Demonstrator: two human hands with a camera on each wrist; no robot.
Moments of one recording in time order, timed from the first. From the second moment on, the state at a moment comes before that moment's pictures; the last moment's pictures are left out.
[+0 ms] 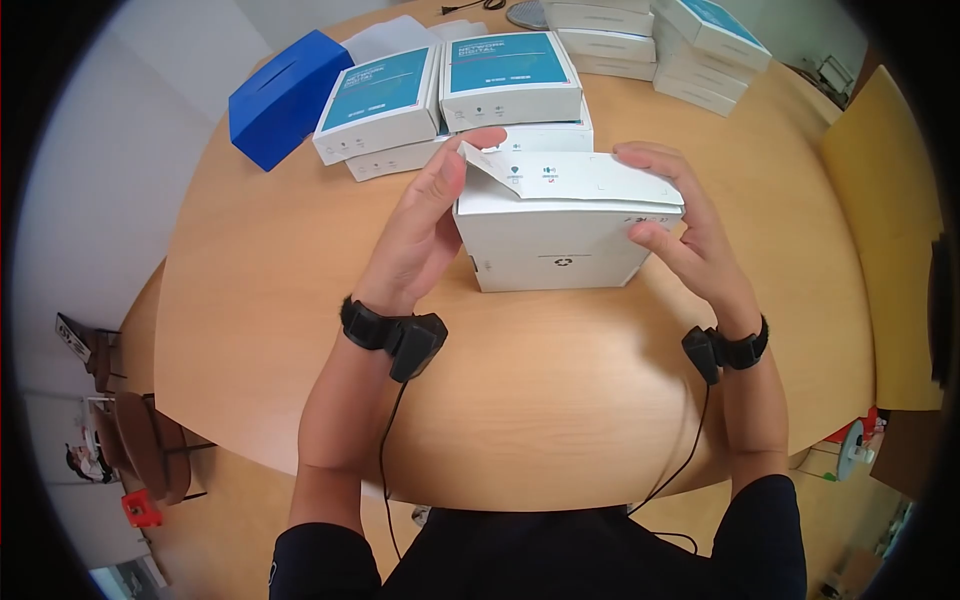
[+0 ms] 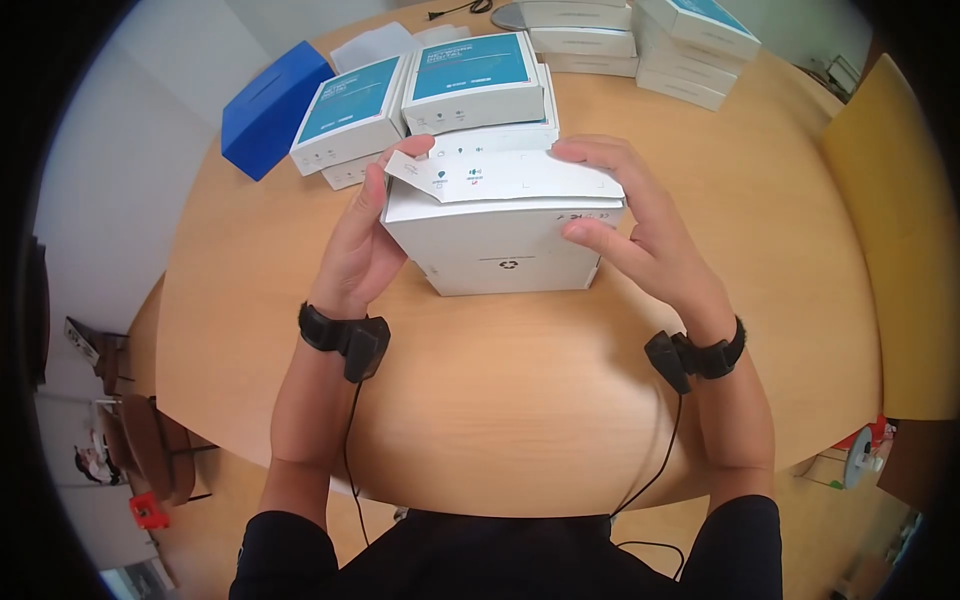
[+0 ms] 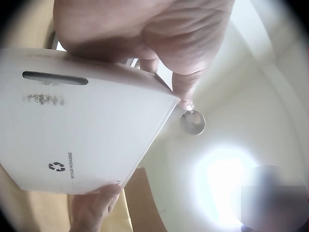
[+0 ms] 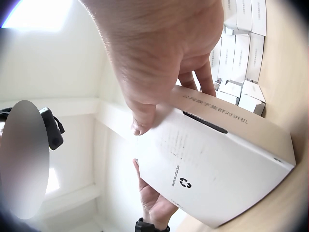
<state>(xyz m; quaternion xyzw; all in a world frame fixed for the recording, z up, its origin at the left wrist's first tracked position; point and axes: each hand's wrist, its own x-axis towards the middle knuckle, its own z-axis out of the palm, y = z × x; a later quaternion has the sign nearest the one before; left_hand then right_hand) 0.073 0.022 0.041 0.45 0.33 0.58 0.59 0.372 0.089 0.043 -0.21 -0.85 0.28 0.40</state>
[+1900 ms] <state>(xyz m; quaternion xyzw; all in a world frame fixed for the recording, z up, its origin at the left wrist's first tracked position) 0.077 0.023 0.040 0.38 0.38 0.51 0.67 0.380 0.073 0.078 -0.21 -0.88 -0.04 0.42</state>
